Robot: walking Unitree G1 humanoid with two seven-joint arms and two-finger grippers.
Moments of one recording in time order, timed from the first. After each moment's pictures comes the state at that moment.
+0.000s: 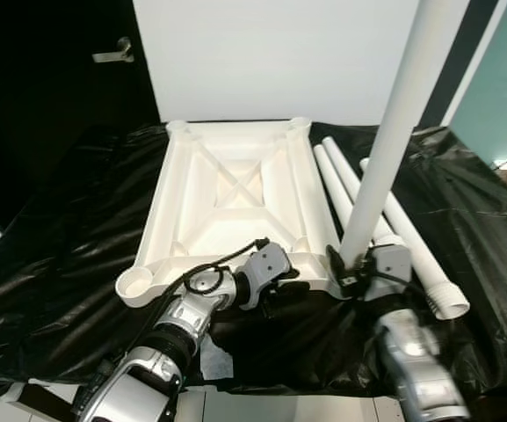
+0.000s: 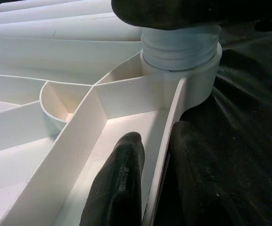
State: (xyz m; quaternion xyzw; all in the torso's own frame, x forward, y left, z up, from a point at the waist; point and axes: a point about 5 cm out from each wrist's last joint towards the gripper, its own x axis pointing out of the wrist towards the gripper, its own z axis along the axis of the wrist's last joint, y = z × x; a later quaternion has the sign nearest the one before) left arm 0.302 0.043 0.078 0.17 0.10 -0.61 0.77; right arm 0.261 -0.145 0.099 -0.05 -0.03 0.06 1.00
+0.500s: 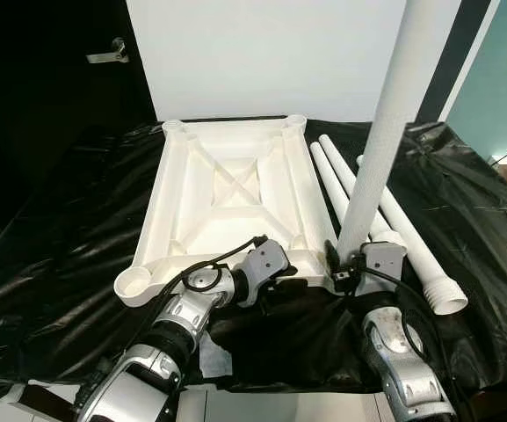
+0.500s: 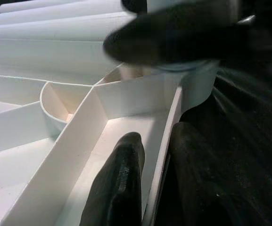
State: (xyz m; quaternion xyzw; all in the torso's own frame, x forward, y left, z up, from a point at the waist) left arm 0.300 0.043 0.079 0.17 0.10 -0.61 0.77; right arm 0.268 -0.142 0.097 -0.04 0.00 0.09 1.00
